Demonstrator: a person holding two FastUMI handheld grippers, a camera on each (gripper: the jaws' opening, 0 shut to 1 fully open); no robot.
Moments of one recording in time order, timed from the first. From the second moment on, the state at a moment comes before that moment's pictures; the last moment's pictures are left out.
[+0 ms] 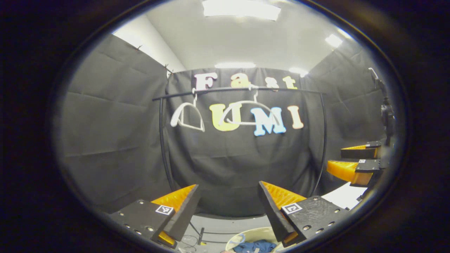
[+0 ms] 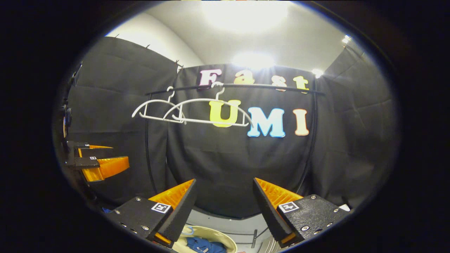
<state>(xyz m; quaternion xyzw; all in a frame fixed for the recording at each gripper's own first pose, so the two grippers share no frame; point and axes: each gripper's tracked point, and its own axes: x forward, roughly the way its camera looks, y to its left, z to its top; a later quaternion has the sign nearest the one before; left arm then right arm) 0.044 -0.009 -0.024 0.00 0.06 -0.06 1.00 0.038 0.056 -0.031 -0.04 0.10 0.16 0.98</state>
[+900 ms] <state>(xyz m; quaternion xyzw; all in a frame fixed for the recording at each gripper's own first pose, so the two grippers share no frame) -0.015 0.060 0.046 0.01 -0.02 0.02 1.00 0.007 -0.041 0.032 -0.03 0.02 0.03 1.00</state>
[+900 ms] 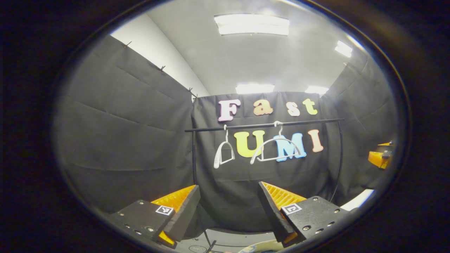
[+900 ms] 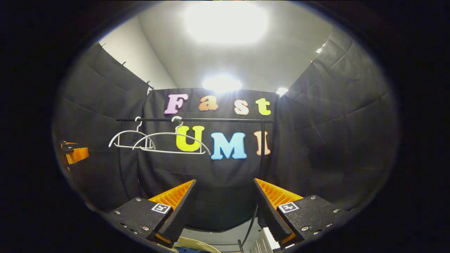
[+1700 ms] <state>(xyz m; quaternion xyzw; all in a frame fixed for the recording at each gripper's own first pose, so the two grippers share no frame) -0.012 0.058 0.029 0.01 -0.02 0.04 1.00 0.009 -0.044 0.022 -0.02 0.02 0.02 1.00</state>
